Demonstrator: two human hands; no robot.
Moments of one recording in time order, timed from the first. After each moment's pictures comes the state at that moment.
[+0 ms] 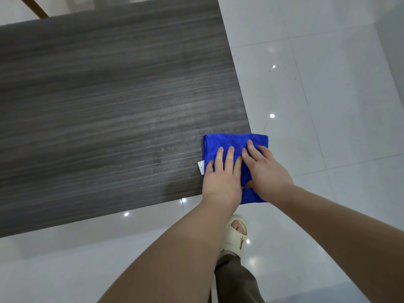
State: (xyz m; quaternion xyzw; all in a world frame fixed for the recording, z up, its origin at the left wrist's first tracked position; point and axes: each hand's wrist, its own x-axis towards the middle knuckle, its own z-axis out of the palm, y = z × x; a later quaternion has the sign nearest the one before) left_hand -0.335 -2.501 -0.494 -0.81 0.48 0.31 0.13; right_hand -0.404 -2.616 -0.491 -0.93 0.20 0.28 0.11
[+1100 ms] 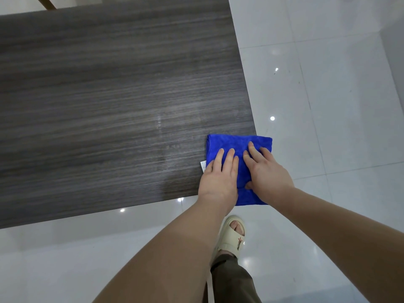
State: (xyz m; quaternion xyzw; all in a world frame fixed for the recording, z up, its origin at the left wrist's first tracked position) left_hand -0.324 -2.483 -0.497 -0.81 0.50 0.28 0.13; right_hand -0.394 -2.608 -0.483 -0.93 0.21 0.30 0.09
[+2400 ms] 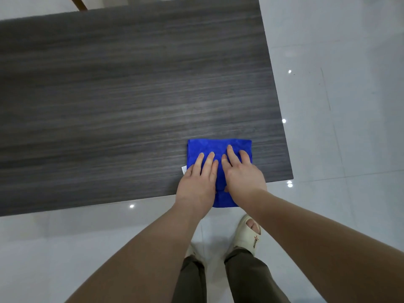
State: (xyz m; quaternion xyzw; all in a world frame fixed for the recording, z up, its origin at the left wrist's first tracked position) left_hand -0.275 -2.371 -0.494 -0.82 0.47 0.27 0.16; right_hand -0.333 -2.494 -0.476 -0.94 0.17 0.30 0.06
